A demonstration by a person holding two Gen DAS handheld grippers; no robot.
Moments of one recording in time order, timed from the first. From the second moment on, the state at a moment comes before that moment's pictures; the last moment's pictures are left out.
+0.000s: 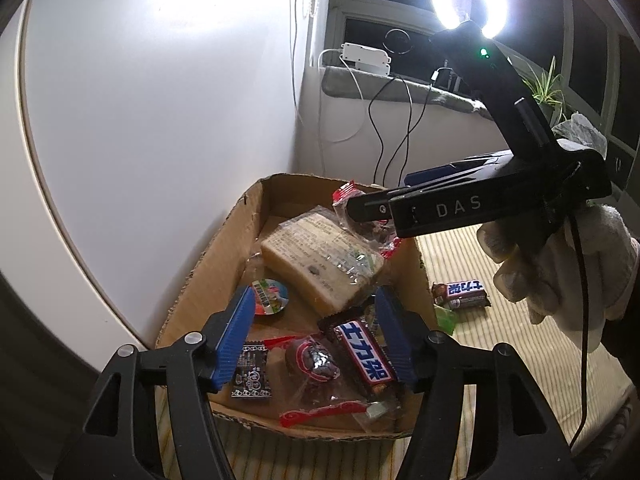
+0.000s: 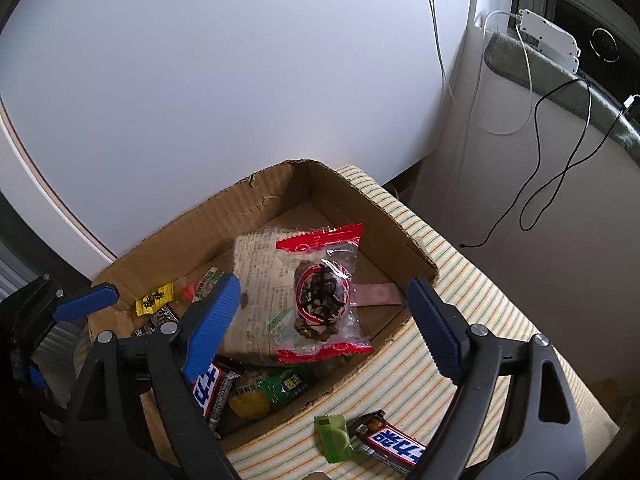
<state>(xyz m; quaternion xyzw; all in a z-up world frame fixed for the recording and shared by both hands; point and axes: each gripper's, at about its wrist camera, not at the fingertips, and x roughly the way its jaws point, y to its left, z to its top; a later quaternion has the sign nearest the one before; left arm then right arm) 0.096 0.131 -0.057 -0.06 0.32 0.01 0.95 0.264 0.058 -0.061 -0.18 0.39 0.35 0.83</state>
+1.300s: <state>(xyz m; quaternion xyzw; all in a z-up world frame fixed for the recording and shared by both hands) 0.091 0.009 -0.072 -0.03 0.36 -0.08 0.93 0.241 -0.069 -0.113 -0.27 0.40 0.42 0.77</state>
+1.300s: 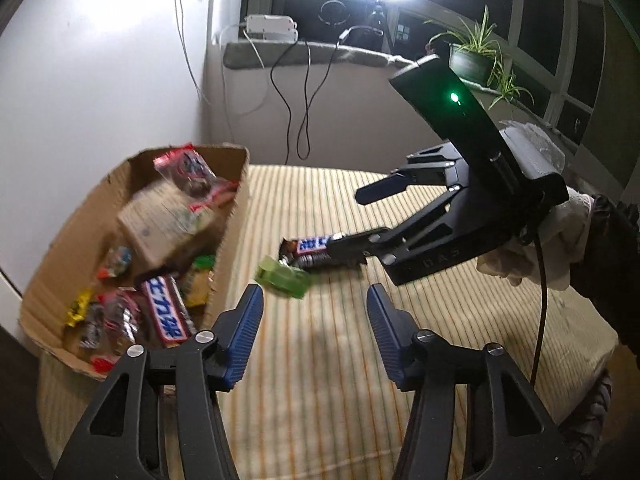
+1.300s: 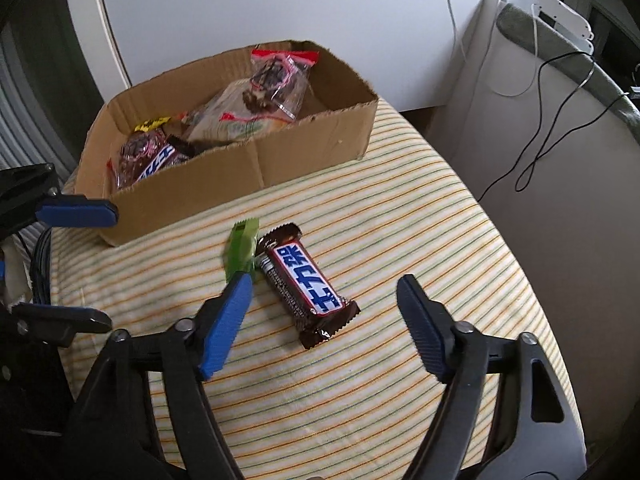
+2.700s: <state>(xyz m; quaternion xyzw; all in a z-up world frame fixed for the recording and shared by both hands) 0.168 -0.027 -0.120 -0.06 0.45 0.01 0.89 0.262 -0.129 -0.144 -0.22 0.43 0.40 0.78</state>
